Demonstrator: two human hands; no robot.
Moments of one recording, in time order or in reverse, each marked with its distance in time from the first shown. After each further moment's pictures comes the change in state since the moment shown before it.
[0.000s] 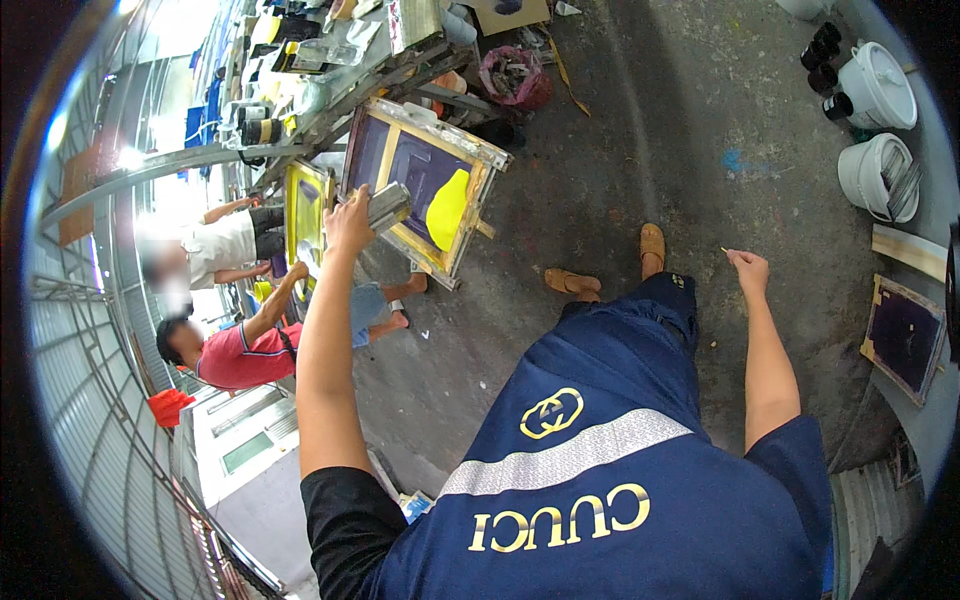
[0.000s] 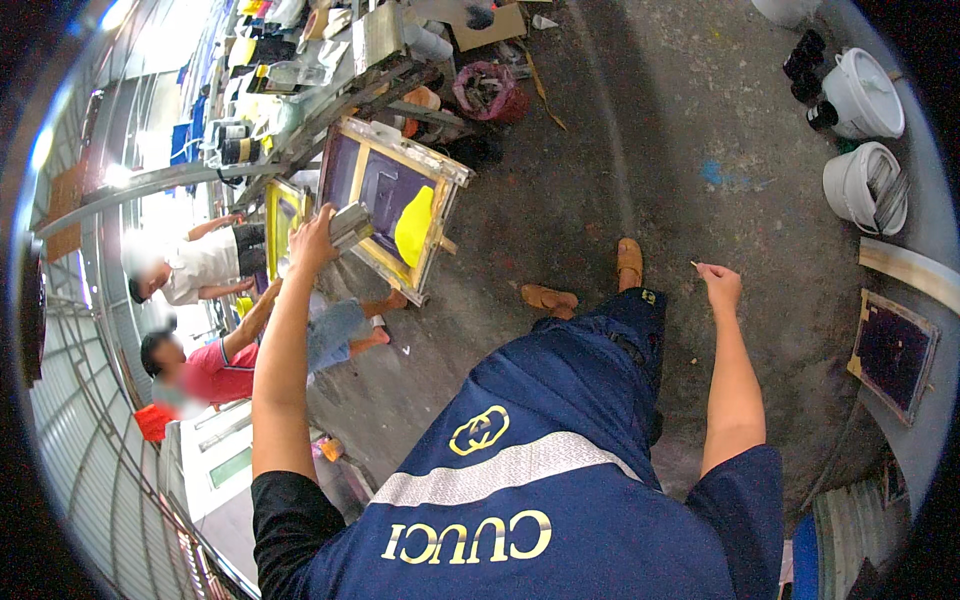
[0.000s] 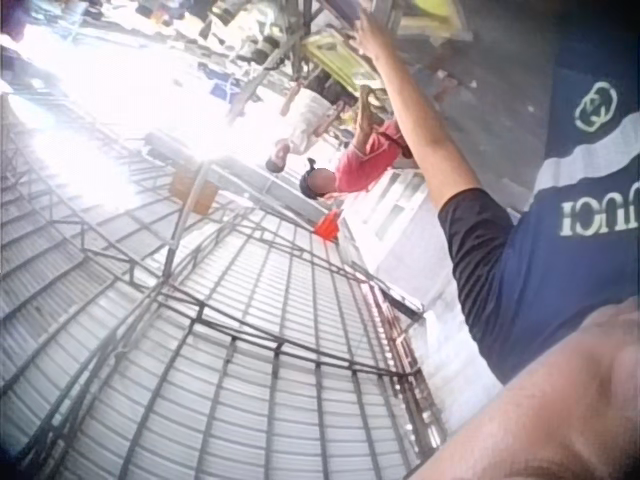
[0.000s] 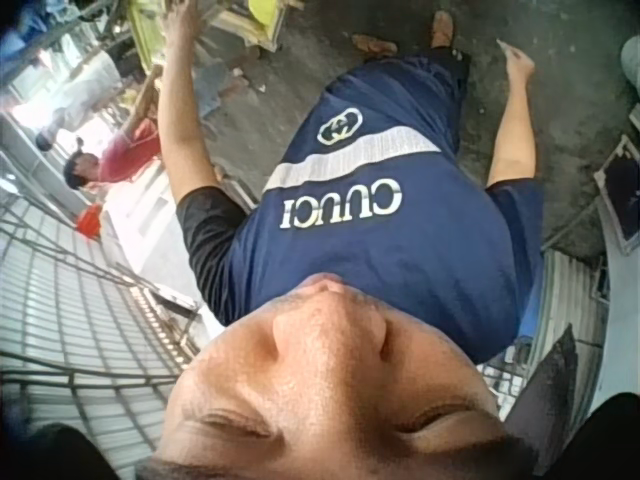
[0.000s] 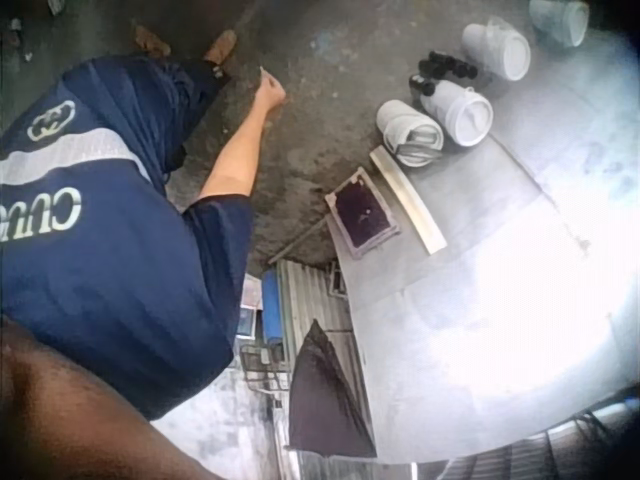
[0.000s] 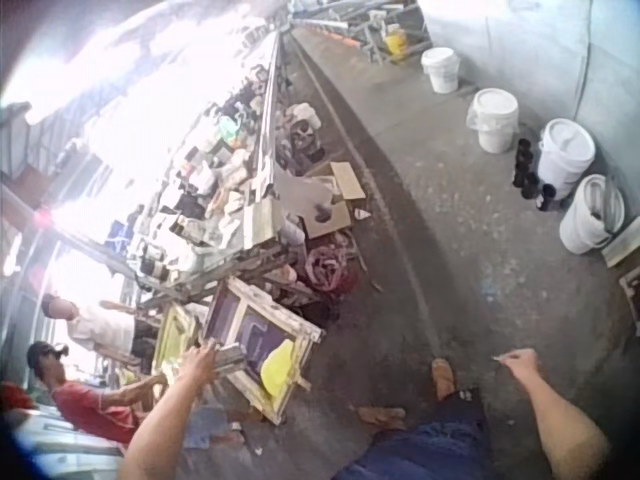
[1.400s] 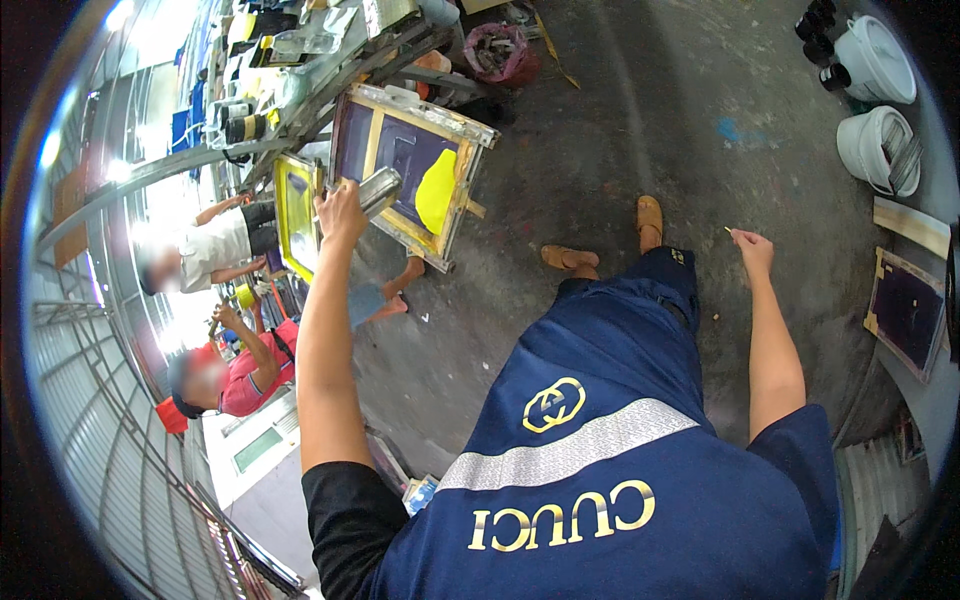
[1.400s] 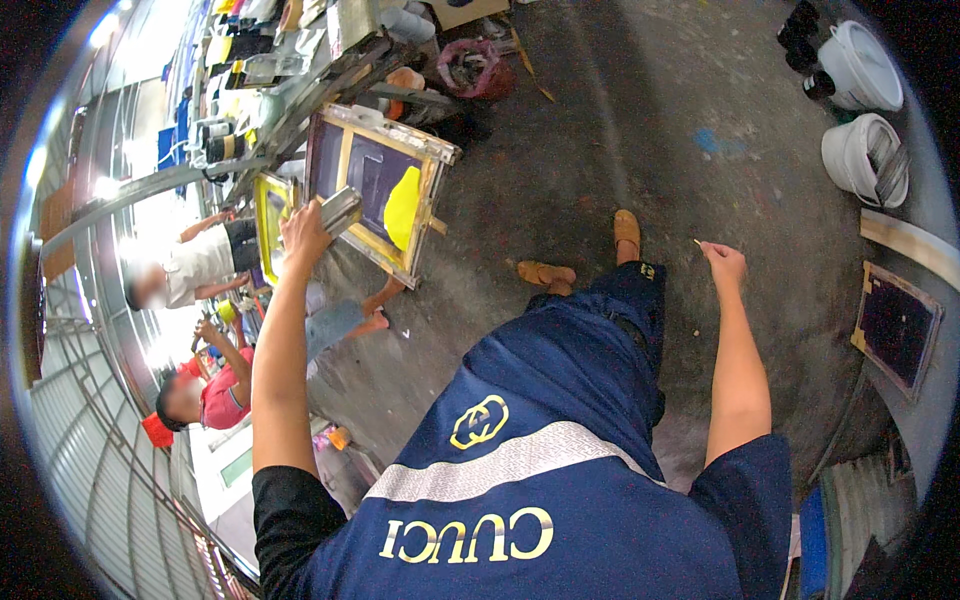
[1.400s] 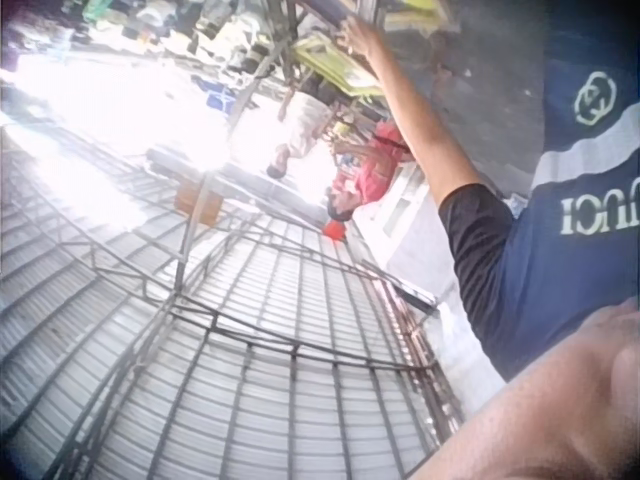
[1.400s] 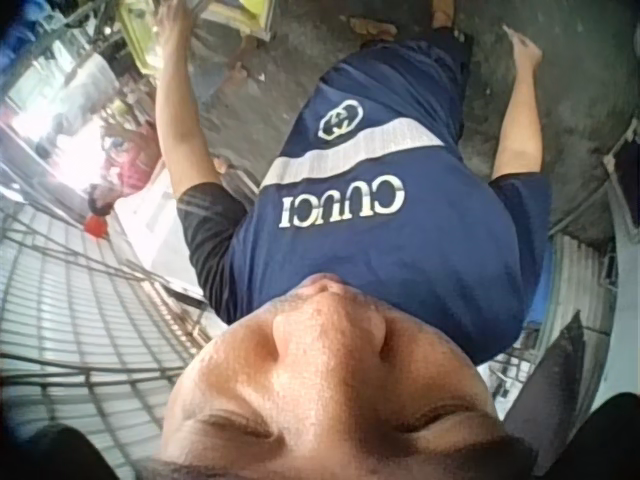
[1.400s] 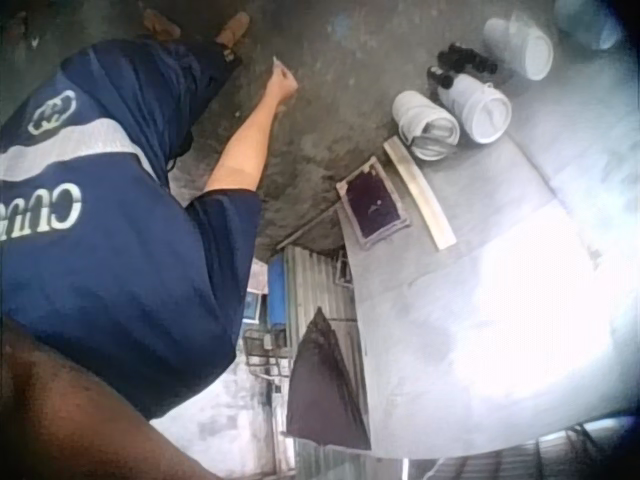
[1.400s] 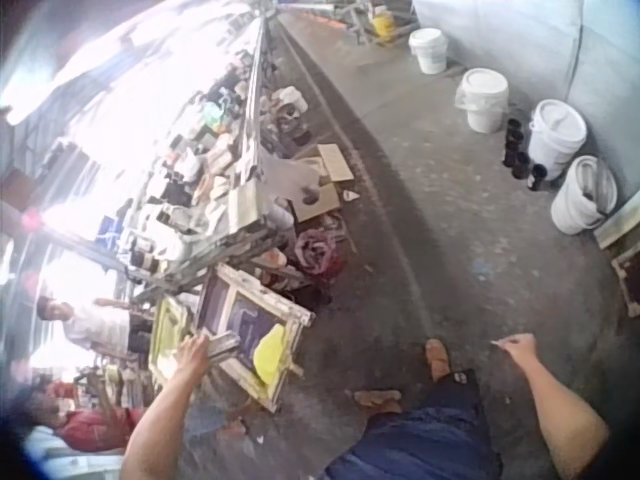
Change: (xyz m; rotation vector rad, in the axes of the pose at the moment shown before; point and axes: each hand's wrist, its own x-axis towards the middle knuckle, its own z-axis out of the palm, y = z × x) left_hand 0.007 0.005 0.030 0.078 0.096 0.020; right_hand -0.003 0.026 -0.001 -0.036 0.032 0.070
